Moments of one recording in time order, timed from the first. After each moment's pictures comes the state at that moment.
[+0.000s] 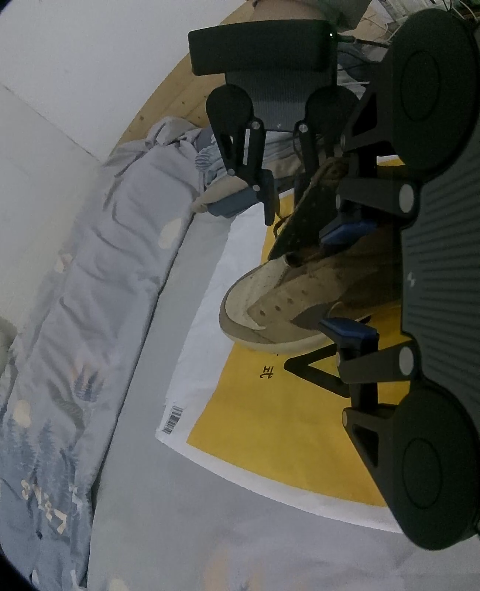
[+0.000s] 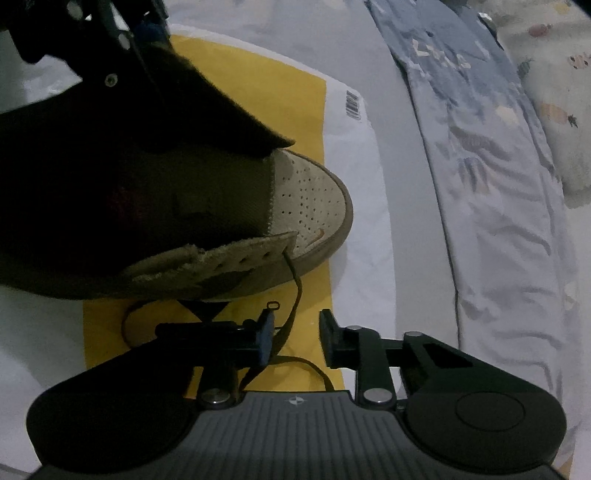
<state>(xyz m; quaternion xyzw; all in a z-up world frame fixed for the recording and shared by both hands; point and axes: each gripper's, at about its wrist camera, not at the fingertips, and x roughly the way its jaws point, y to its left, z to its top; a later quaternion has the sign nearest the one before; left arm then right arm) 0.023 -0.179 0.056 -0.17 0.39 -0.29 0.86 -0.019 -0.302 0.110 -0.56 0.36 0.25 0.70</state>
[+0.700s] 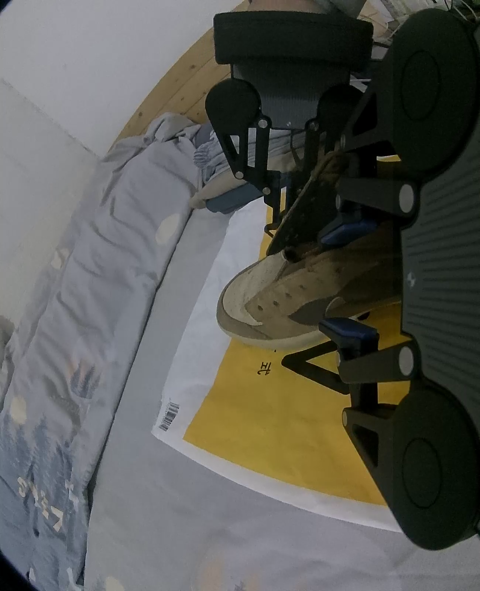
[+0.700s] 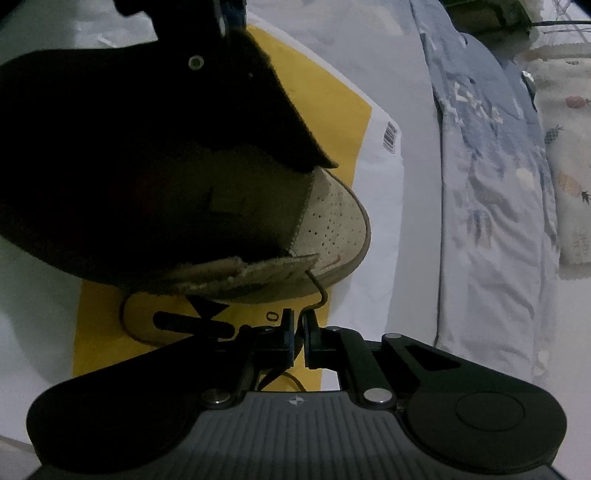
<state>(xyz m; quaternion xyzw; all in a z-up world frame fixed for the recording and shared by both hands) 0.022 -0.180 0.054 -0.17 0.39 -0.29 0.86 -0.037 -0.299 0.093 -0.64 0.31 0.28 0.64</state>
